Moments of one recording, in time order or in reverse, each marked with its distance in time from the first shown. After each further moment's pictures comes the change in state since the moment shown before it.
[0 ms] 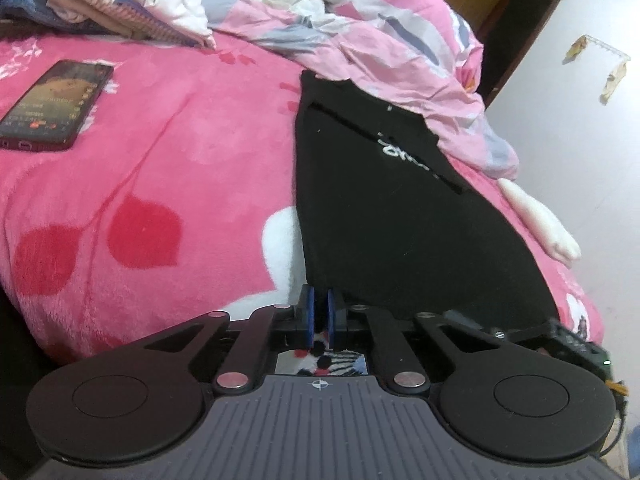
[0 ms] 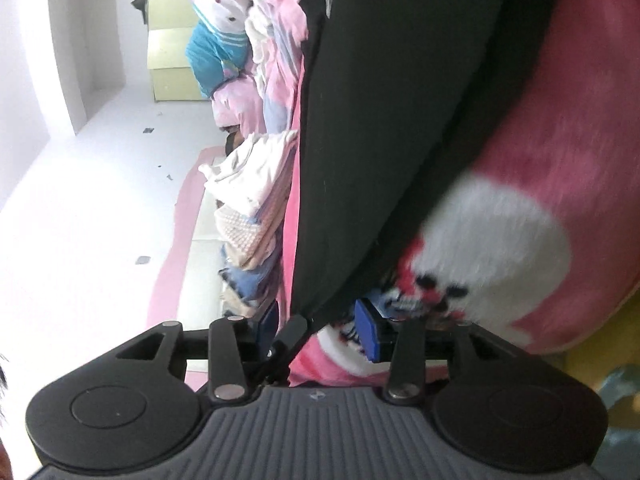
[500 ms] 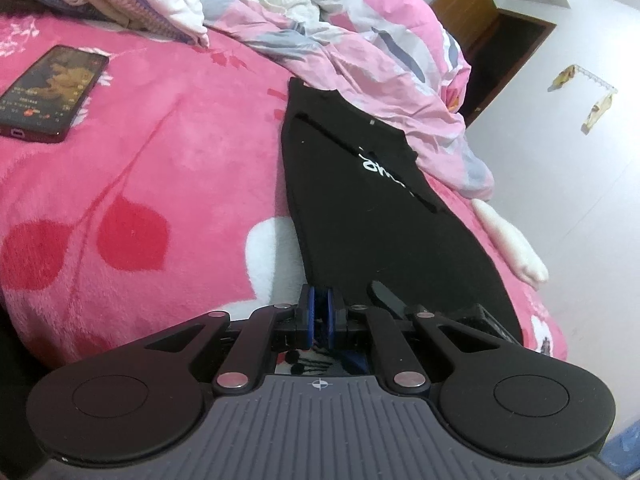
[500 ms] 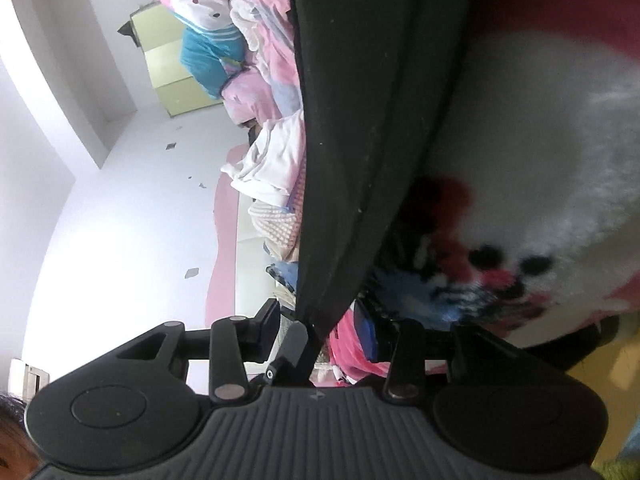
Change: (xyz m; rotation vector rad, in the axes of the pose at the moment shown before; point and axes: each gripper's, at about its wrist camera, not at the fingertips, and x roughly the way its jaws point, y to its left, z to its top) left arm -0.004 0.014 0.009 -0.093 -0.001 -0.100; right arm 0.055 -0.019 0.011 0.171 0.048 0.164
